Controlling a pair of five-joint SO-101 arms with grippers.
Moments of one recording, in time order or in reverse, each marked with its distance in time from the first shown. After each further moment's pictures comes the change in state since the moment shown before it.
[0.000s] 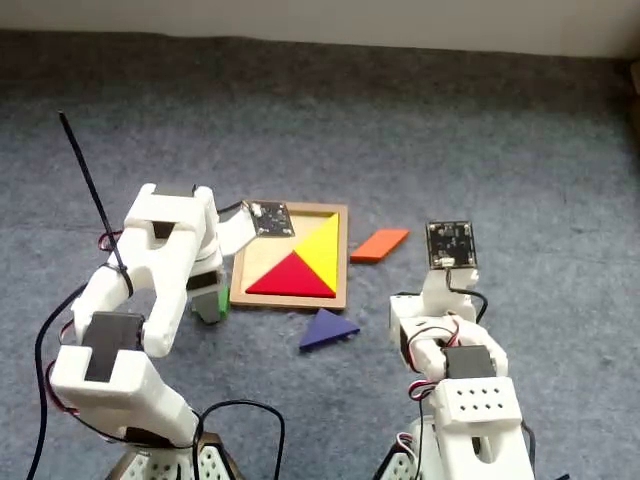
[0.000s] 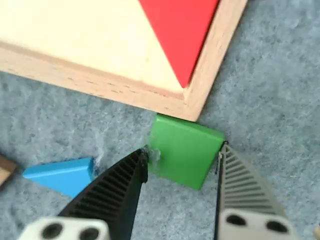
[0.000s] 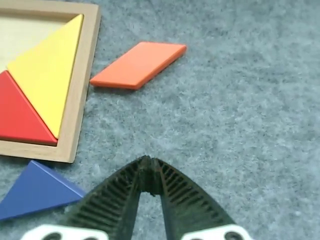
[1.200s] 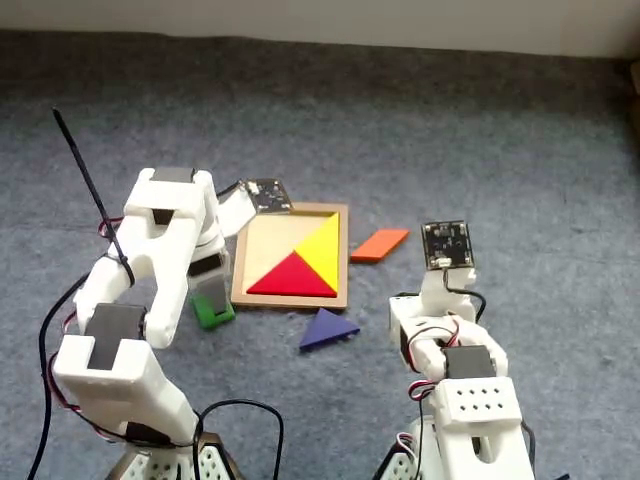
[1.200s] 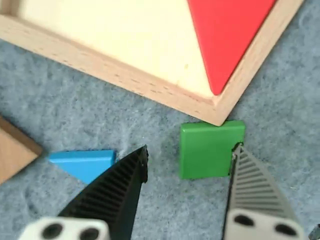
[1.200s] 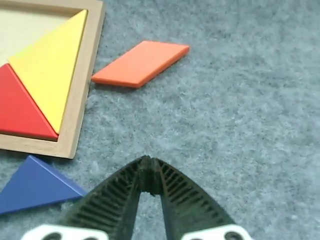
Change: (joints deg) left arm -0.5 1.7 -6.5 3.3 6.6; right arm 0.0 0.0 0.0 0.0 2.3
